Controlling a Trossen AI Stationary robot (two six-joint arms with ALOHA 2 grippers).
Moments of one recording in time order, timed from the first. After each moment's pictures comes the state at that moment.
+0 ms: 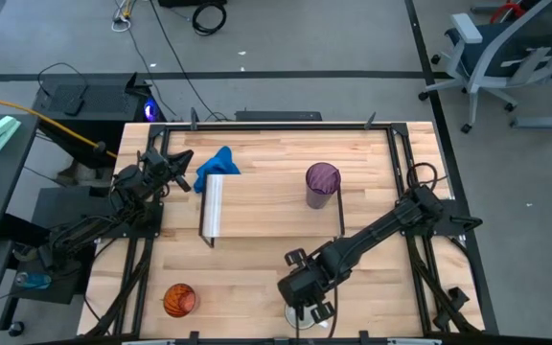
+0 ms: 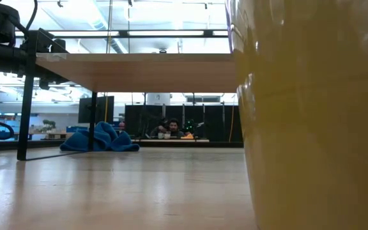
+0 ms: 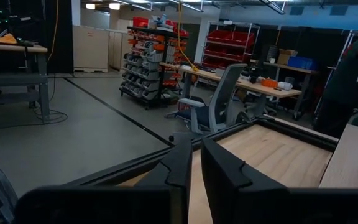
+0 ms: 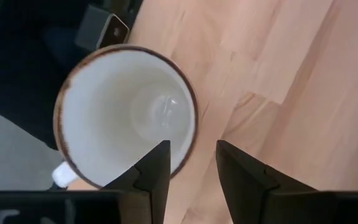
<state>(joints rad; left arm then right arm) 0.61 0.01 0.01 0.03 -0.18 -0.14 0.53 2.05 1.88 -1.07 -0.08 0.15</state>
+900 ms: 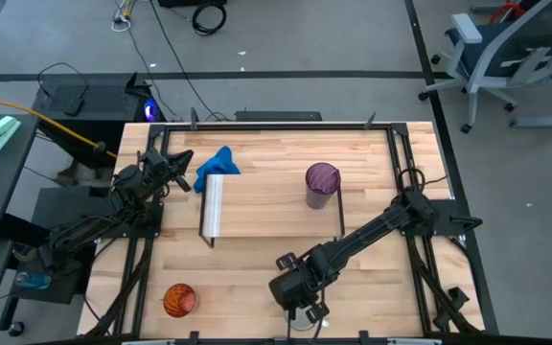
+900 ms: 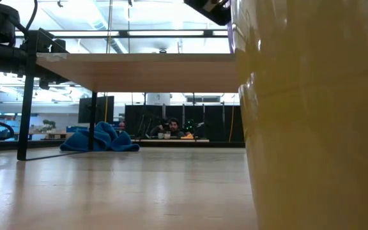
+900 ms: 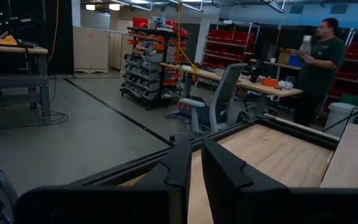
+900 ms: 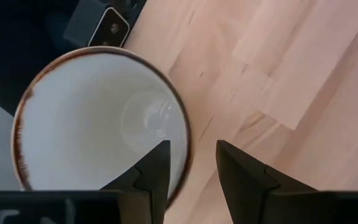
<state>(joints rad) 0.61 0.01 0.01 0.03 -0.18 -0.13 0.50 2.13 1.88 -1.00 -0.13 0.03</state>
